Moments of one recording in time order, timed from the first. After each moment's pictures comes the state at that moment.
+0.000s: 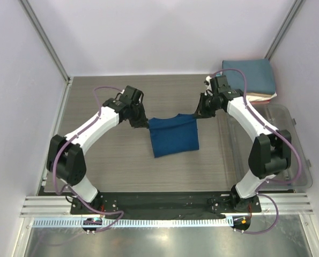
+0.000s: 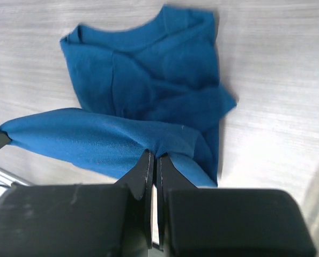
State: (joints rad) left arm -0.51 1.62 1.35 -0.71 0.08 -0.74; right arm 0.23 1.64 1.37 -0.72 -0.29 0.40
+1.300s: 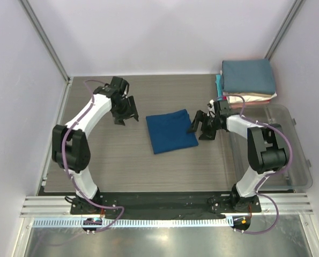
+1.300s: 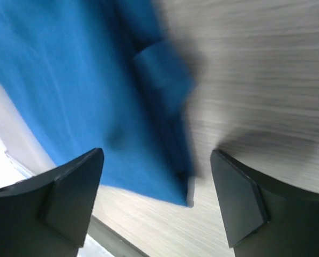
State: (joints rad) left arm -0.31 1.85 1.59 -0.91 0.09 -0.57; right arm 0.15 1.72 1.01 -0.34 -0.44 0.49
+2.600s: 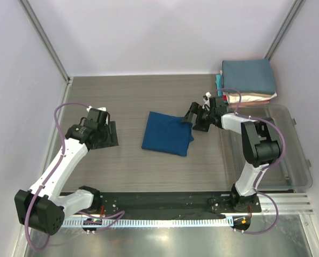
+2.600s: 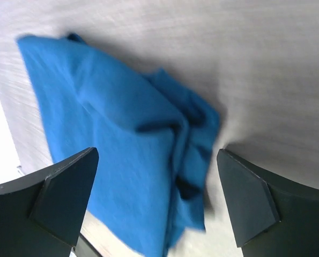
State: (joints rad) left arm -0.31 1.10 0.98 -0.92 -0.12 -0.41; right arm 0.19 1.80 1.00 -0.06 -0.48 0.57
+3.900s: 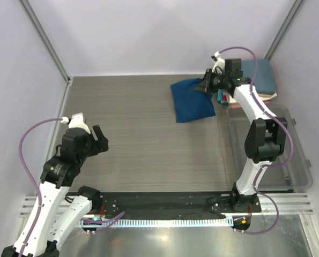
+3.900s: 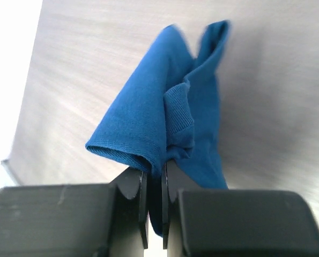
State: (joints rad) left arm -0.31 0.63 0.89 -0.87 -0.23 -0.45; right arm 0.09 1.86 1.59 -0.38 -0.62 0.27
